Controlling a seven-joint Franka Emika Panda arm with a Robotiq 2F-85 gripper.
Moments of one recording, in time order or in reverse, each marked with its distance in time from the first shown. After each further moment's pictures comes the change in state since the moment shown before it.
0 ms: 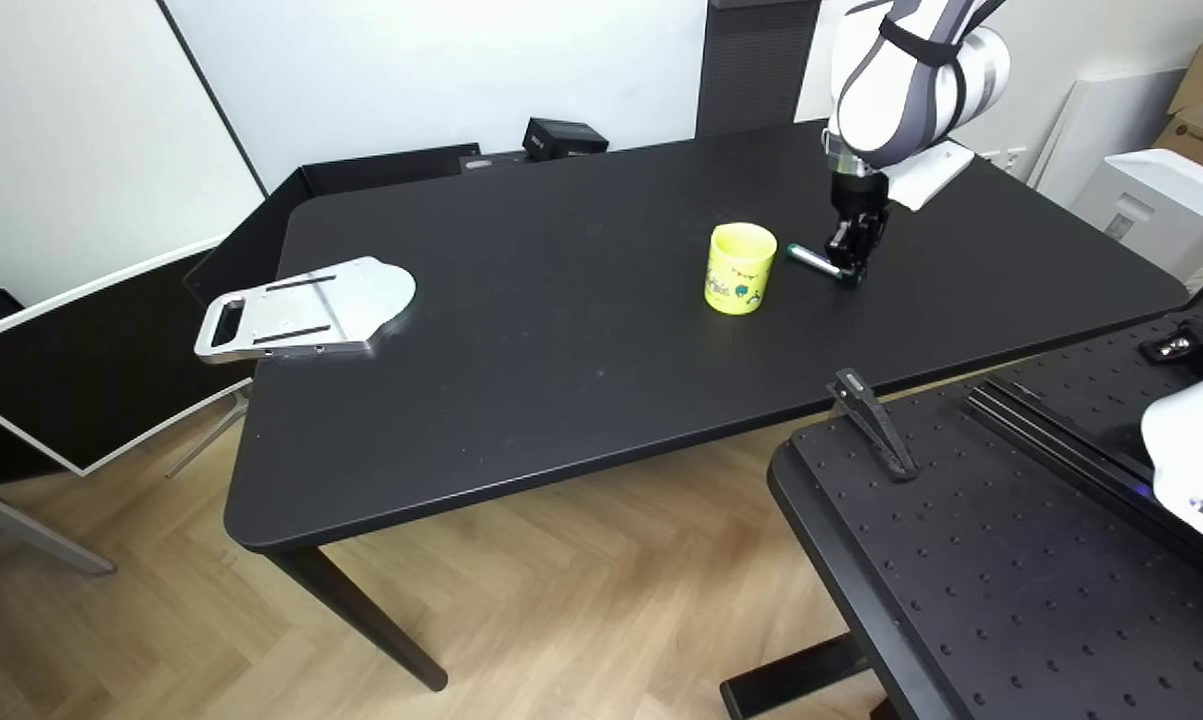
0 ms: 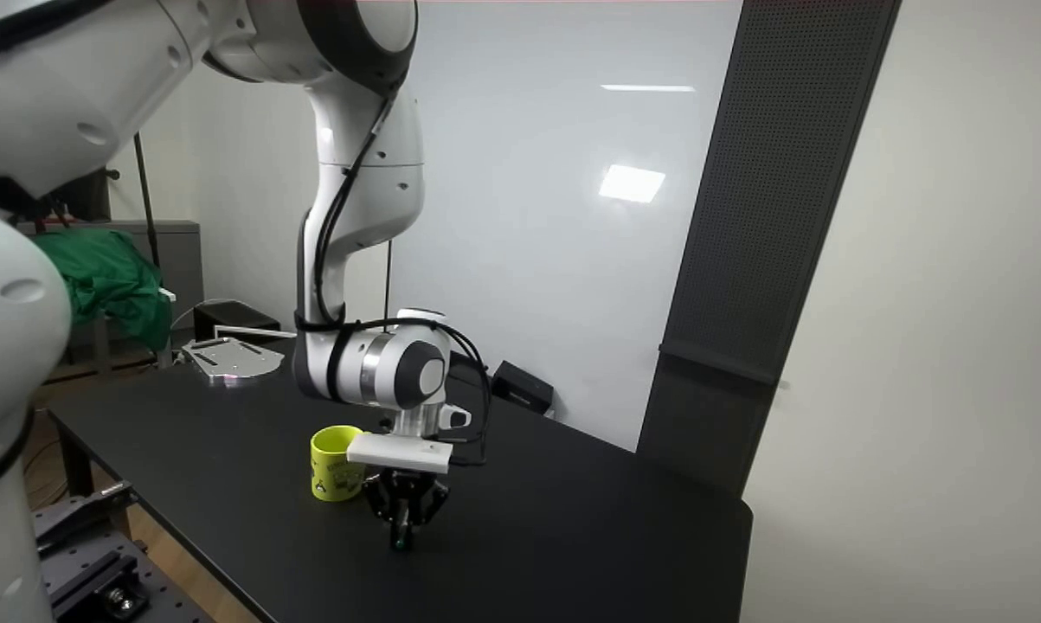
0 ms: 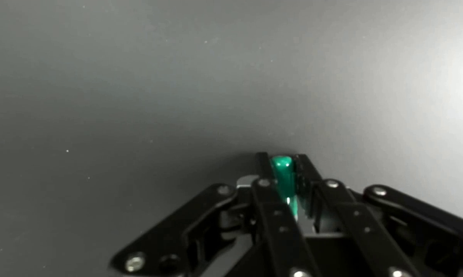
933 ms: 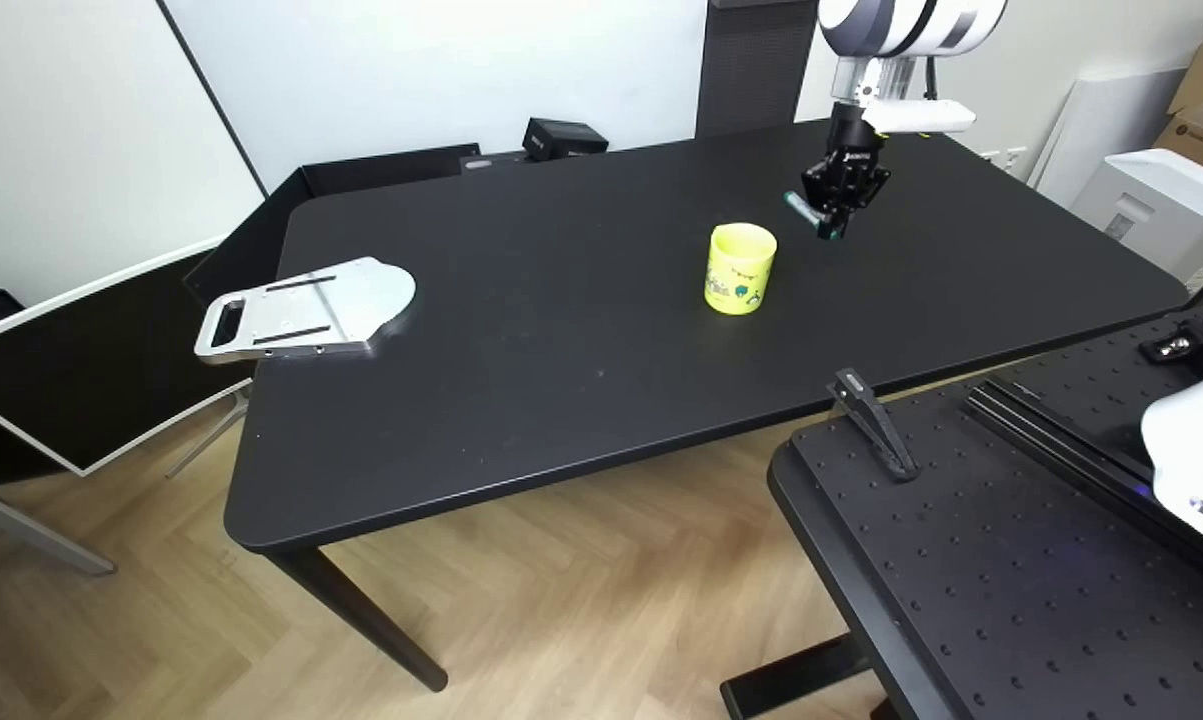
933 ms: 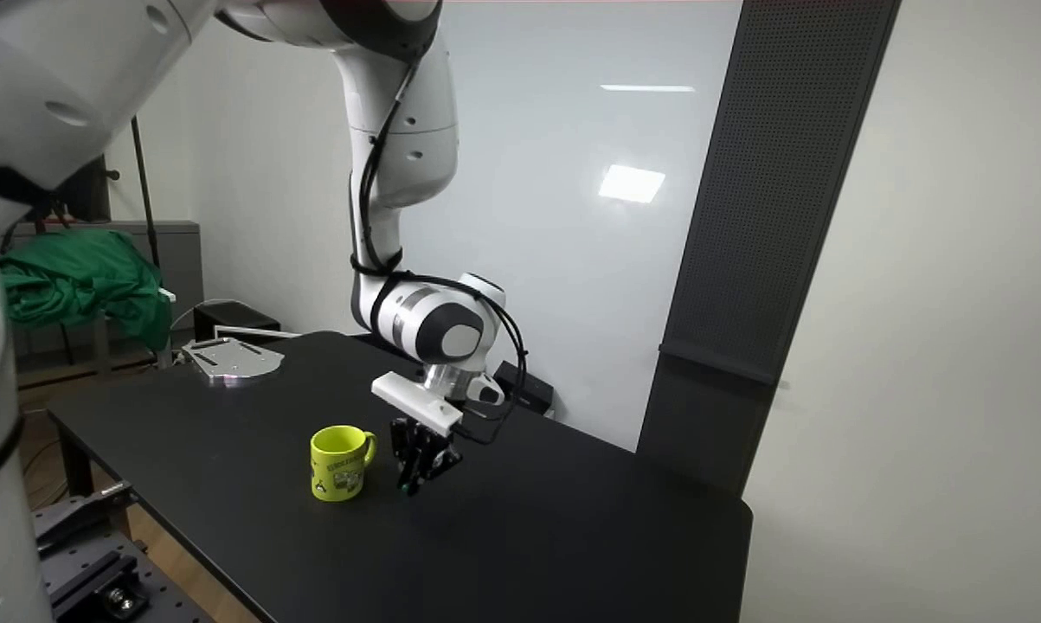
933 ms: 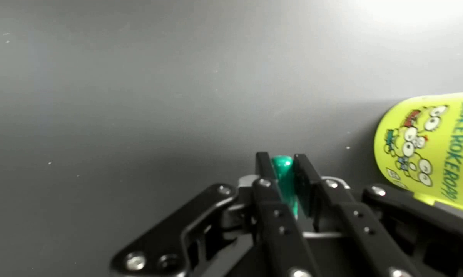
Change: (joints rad) arm -0.228 -0.094 0.189 0.106 0.361 -0.236 0.007
